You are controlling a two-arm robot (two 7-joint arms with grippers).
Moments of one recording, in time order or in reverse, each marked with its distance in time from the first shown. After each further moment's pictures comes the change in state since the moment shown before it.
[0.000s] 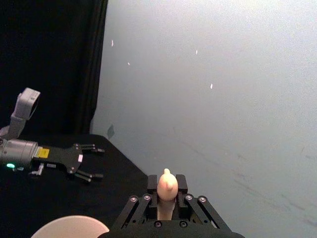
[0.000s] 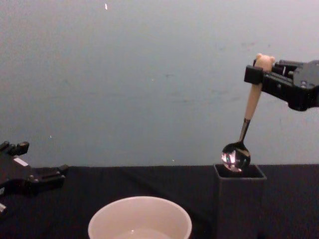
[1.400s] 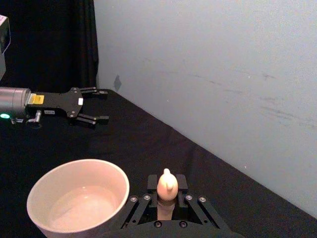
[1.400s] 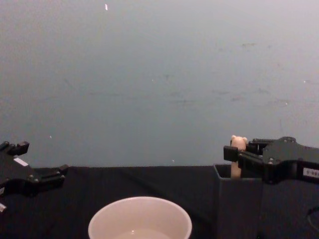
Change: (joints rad) left arm 0.000 0.000 0.000 0.000 0.000 0.000 0.000; right arm 0.056 -0.069 -0.094 0.207 -0.048 0.099 0.015
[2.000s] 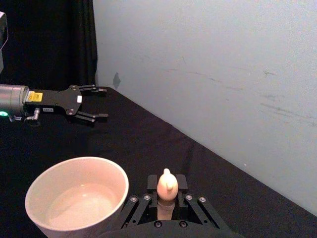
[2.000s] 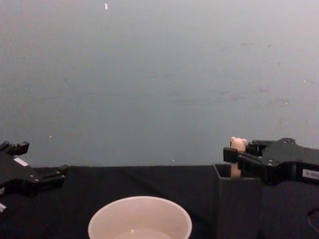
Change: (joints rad) left arm 0.000 0.000 0.000 0.000 0.000 0.000 0.000; right arm 0.000 -0.001 -0.003 0.001 -0.007 0.003 -0.007
